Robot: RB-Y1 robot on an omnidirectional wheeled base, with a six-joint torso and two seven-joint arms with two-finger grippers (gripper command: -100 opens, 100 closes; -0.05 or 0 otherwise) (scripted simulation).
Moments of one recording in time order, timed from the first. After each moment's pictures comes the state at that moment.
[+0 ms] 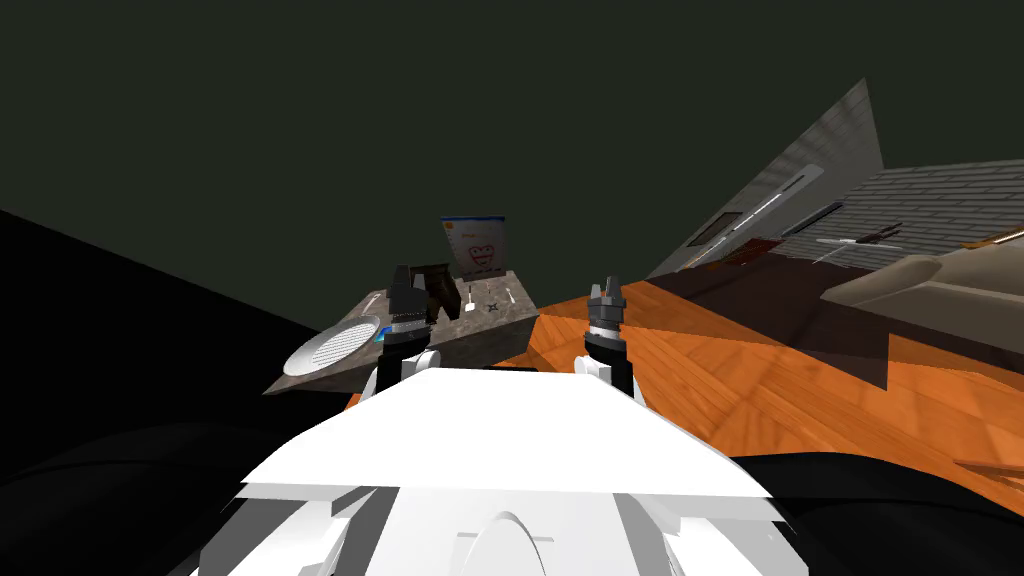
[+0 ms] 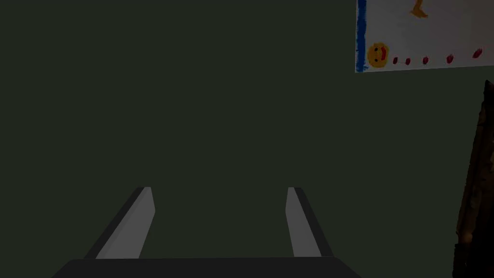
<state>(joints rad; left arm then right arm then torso) 0.54 -0.01 0.06 -2.36 -0.02 -0.44 -0.16 0.53 -0.01 0.00 -2.29 -0.06 -0.45 0.16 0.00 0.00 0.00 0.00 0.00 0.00</state>
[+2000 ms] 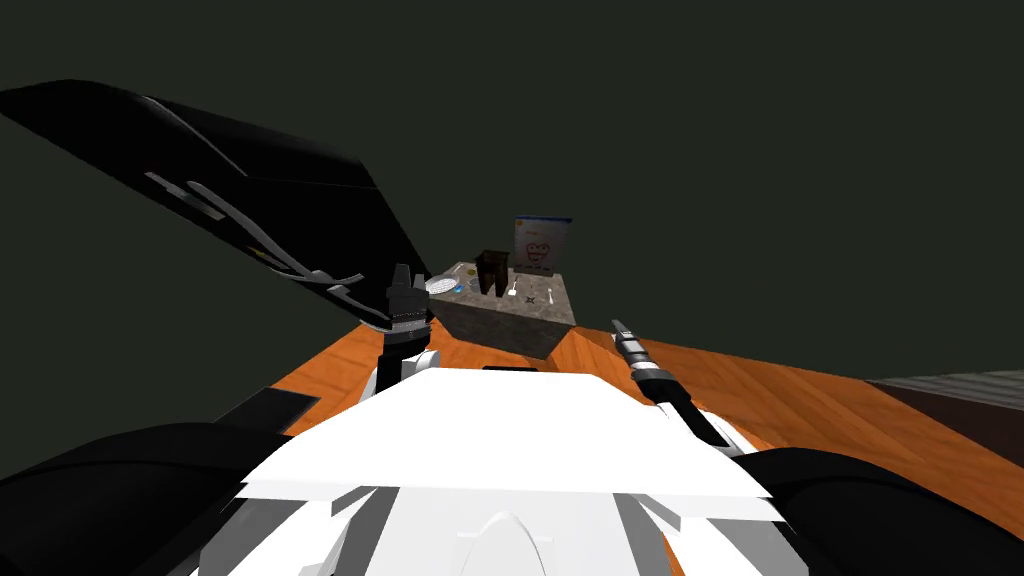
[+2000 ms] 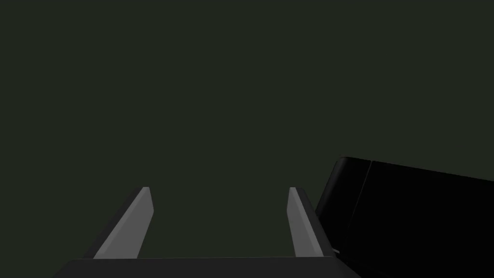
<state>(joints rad) 0.54 -0.01 0.06 -2.36 -0.02 -0.44 -0.16 0.80 -0.55 -0.23 -2.01 -0.14 -0.15 -0.03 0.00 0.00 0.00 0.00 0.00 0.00</state>
